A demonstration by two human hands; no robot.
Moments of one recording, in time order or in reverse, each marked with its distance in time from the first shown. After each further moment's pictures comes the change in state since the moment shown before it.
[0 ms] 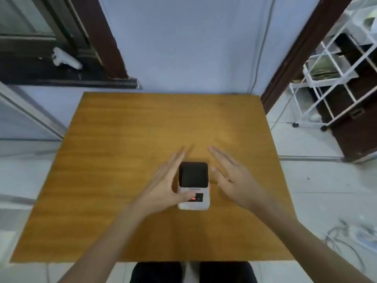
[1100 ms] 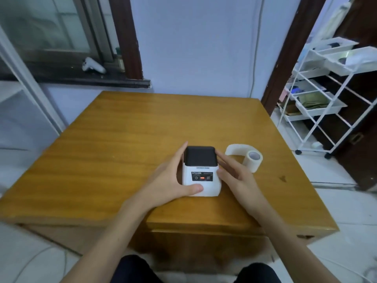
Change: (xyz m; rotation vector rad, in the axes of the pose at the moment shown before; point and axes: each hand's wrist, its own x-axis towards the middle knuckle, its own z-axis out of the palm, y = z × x) left_hand -0.056 -0.044 0.086 -0.073 0.251 0.003; right_hand -0.065 0.063 0.117 0.563 0.242 -0.121
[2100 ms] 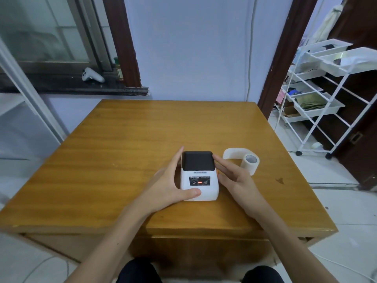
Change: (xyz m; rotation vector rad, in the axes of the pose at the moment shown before) left_hand 0.001 0.000 0.000 -0.012 0.007 0.016; right_hand 0.005 0.009 -0.006 0.045 -0.026 -0.003
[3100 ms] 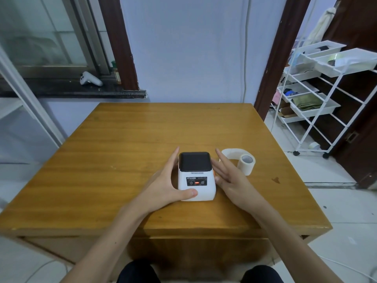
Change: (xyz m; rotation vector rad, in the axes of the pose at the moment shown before) left_hand 0.001 -0.001 -0.001 -0.054 -0.015 -0.023; right_hand 0.002 0.000 -0.005 -0.189 -0.119 0.013
